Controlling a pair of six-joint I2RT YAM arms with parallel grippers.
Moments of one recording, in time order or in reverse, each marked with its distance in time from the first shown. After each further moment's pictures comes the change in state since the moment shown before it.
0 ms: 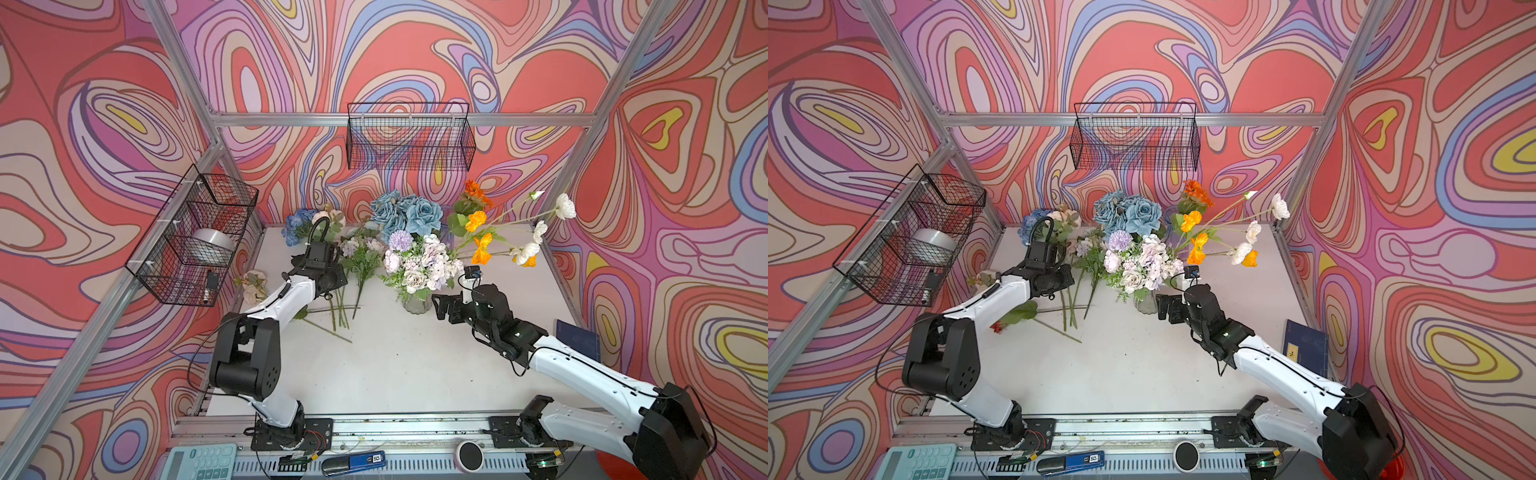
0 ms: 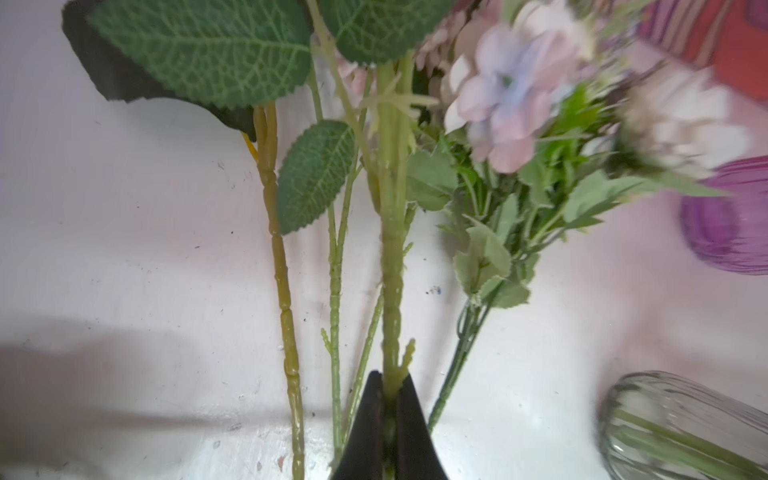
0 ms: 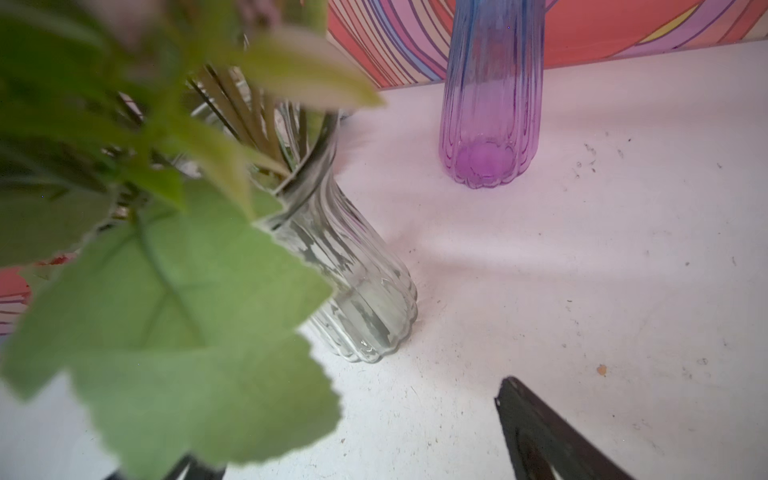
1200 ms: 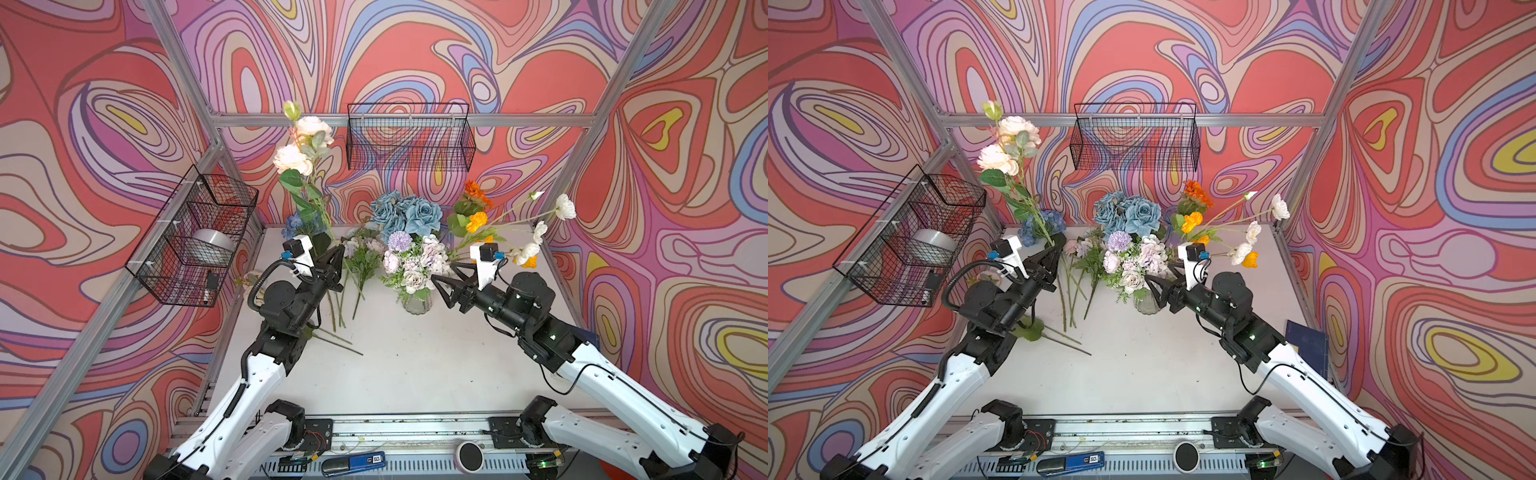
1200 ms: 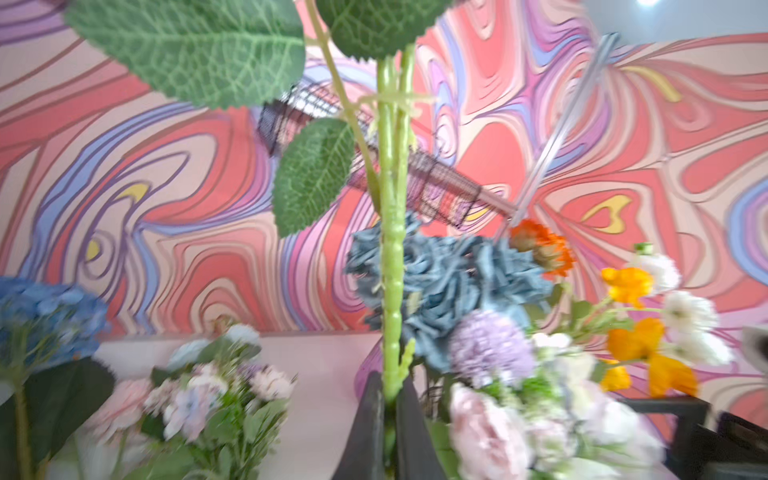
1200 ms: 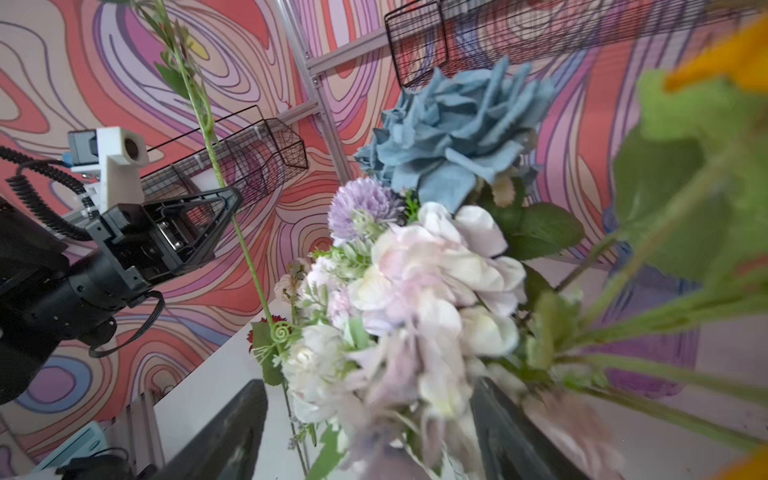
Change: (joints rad) left arm -0.149 -0.716 -0.367 0.748 0.179 0.063; right arm 0.001 -0.127 0.255 0.039 -0.361 -0.130
